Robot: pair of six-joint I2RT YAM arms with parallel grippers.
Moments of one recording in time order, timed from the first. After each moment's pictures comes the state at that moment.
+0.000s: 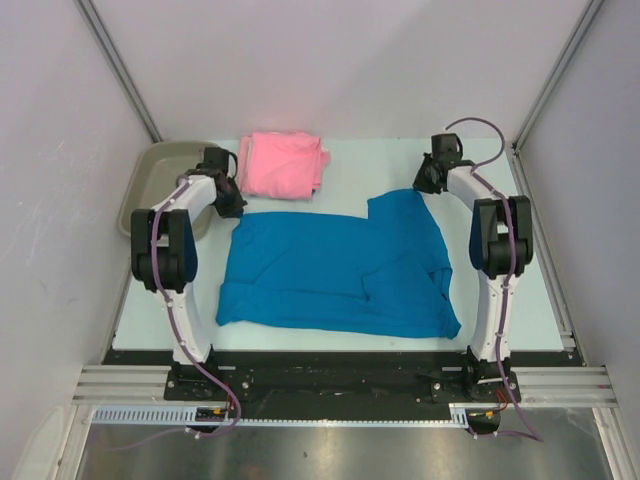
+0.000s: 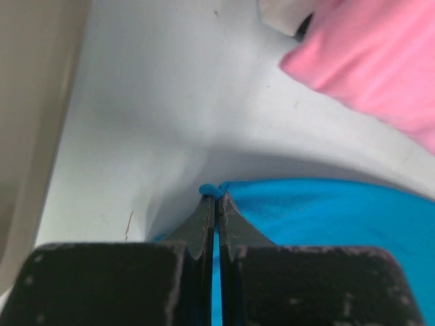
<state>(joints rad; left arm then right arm) -0.04 2.04 1.51 -0.57 -0.03 -0.45 0.10 2.24 1.74 -0.32 -0.04 0.47</state>
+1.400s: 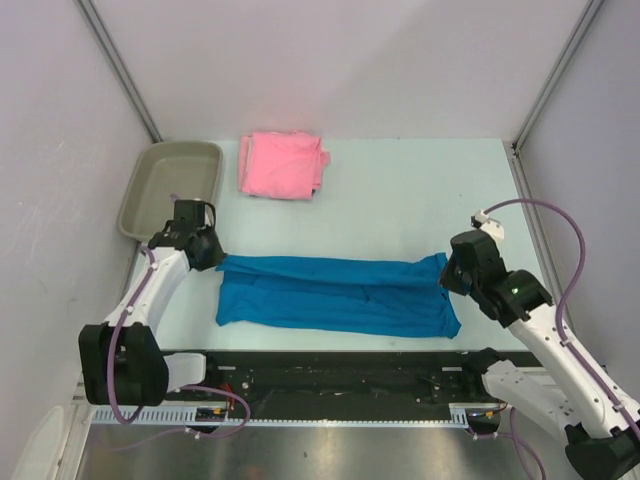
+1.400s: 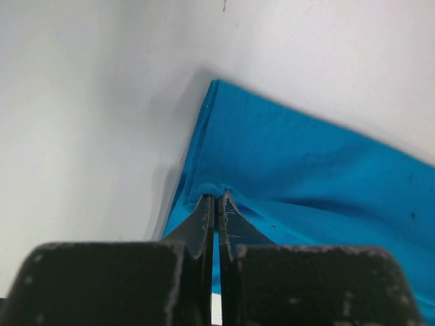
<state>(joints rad) -0.02 1.24 0.87 -0.64 -0.07 -0.40 0.48 0.81 0.89 -0.87 0.31 0.71</state>
